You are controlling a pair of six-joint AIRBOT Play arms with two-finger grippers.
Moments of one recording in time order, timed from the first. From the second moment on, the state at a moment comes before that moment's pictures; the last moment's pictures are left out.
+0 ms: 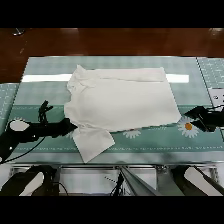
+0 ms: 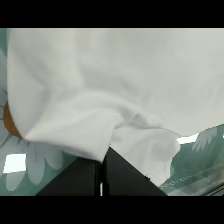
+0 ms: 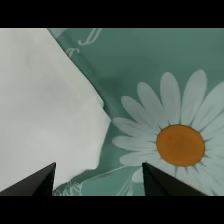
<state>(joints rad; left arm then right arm) 0.07 -0.90 0.31 0.65 -0.91 -1.29 -0.66 -1.10 0.65 -1.01 1.11 1.35</state>
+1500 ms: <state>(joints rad) 0.21 -0.85 1.95 1.03 -1.27 -1.40 -0.19 -0.96 2.09 -1.14 1.27 1.46</state>
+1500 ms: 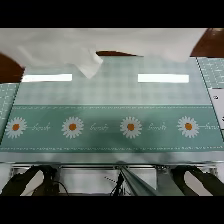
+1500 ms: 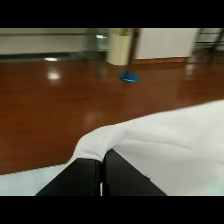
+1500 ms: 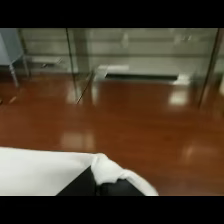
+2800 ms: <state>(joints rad) 0.11 -1.12 1.29 0.97 -1.06 -1.33 -0.19 -1.01 1.27 -1.22 1.15 1.51</state>
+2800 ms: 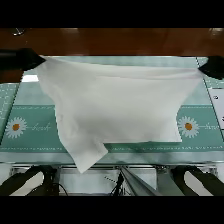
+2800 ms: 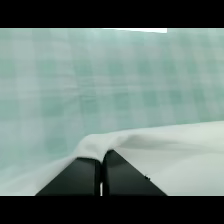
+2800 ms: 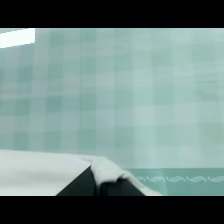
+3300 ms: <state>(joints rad) 0.04 -1.59 1.36 0.94 -0.77 -1.45 -0.19 -1.70 1.60 -1.05 0.96 1.51</state>
